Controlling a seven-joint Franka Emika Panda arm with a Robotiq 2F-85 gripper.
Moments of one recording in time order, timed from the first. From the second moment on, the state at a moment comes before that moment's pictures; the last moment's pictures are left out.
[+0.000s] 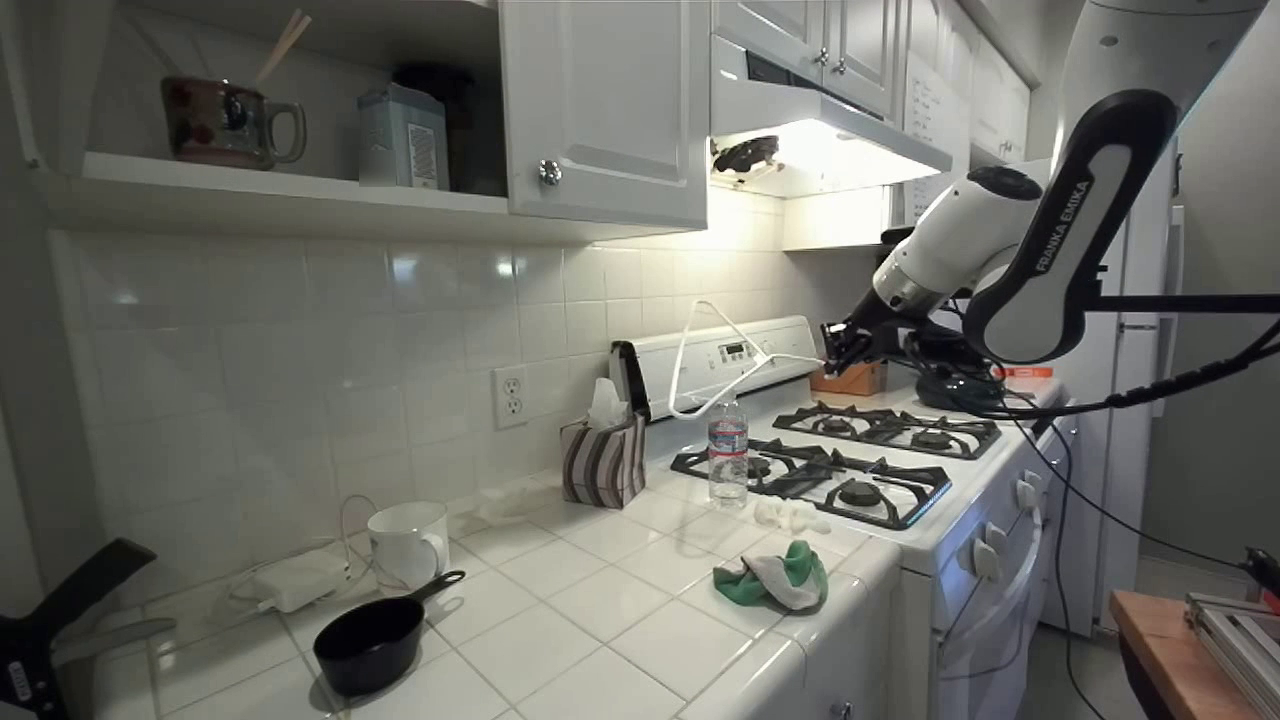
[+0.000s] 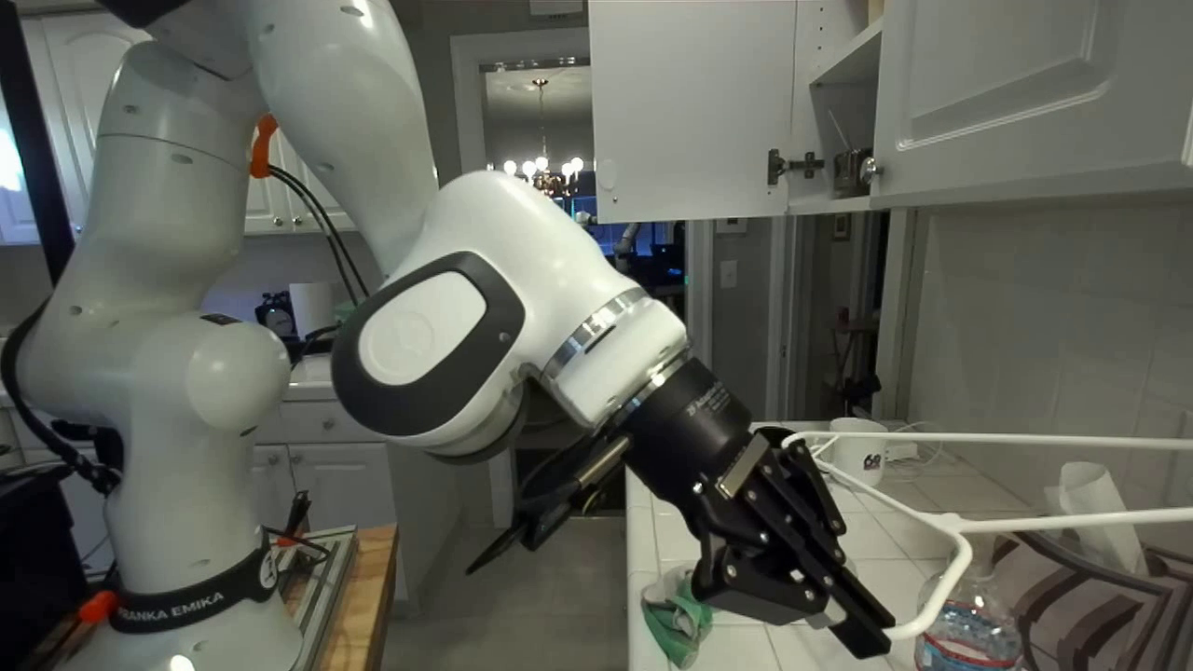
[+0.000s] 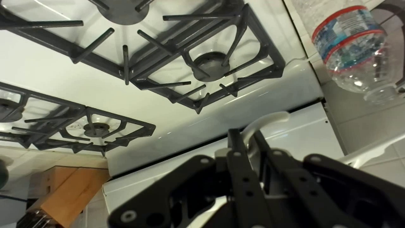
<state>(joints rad) 1.05 0.32 -1.76 -2.65 -0.54 3.50 0.98</state>
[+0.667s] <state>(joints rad) 1.28 0.35 -1.85 -2.69 -0.61 3.50 0.93</state>
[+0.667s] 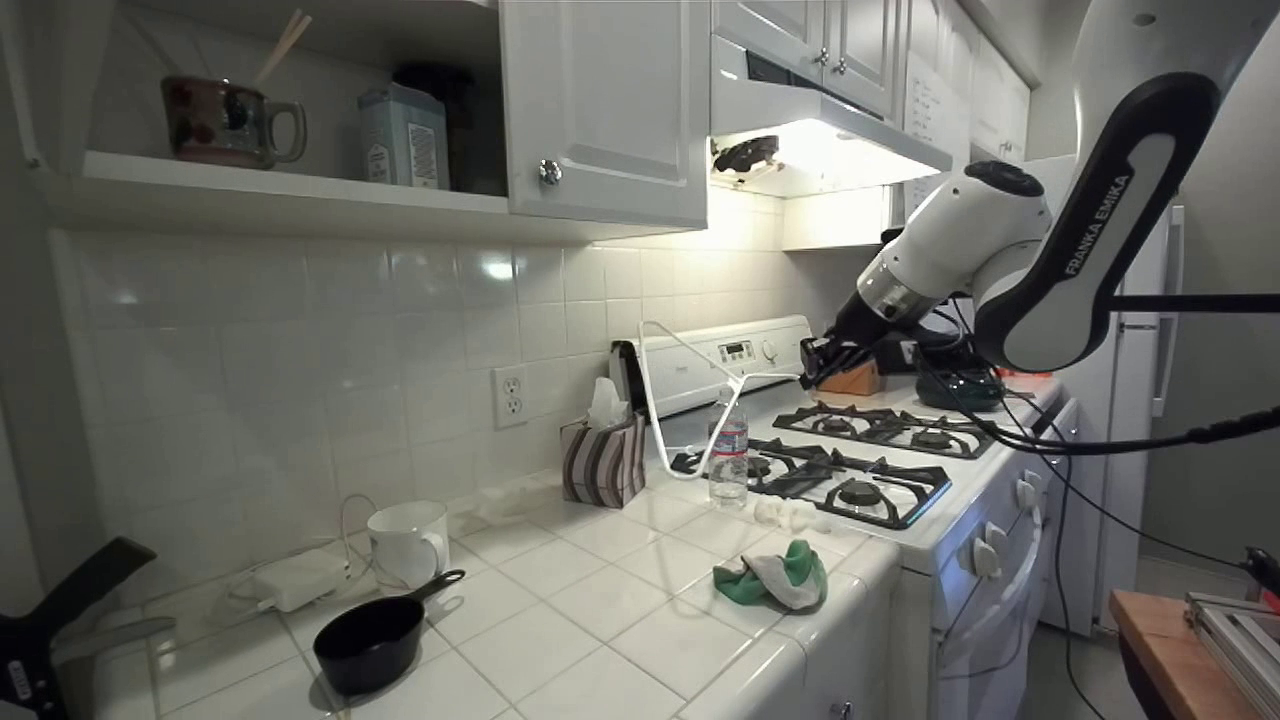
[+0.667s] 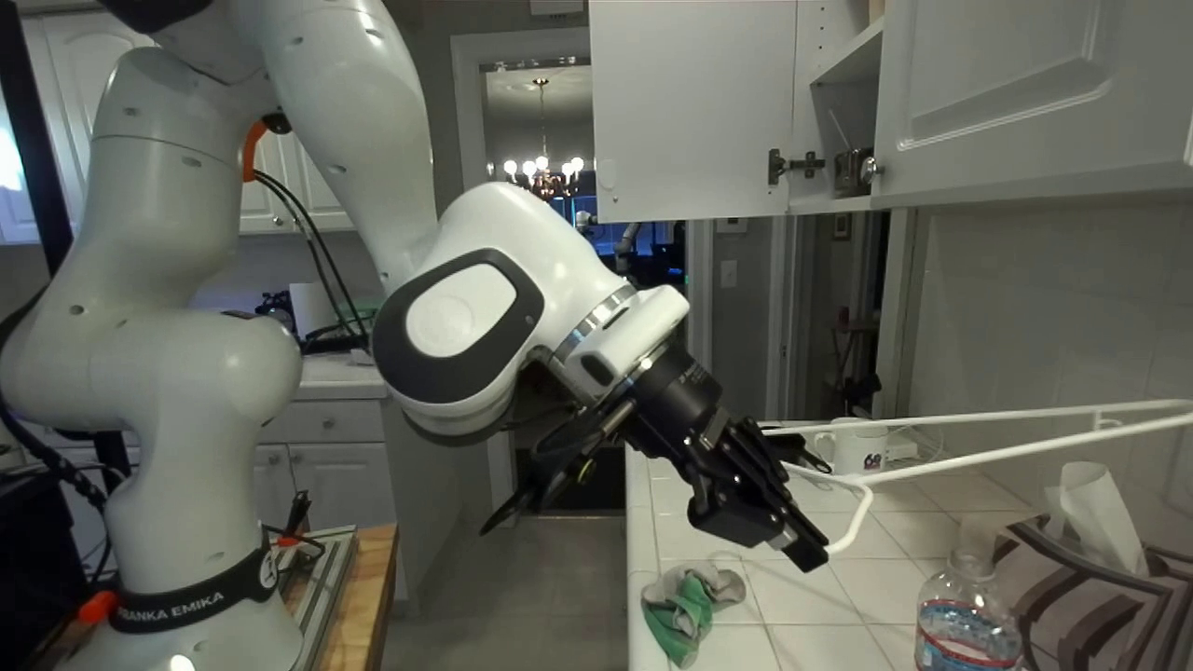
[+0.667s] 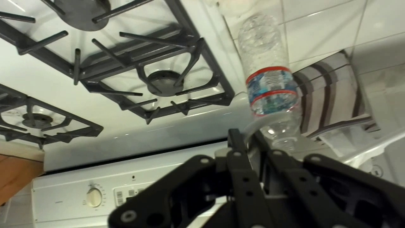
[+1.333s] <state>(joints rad) 1.48 0.48 -1.86 -2.76 -0.56 3.44 1.05</state>
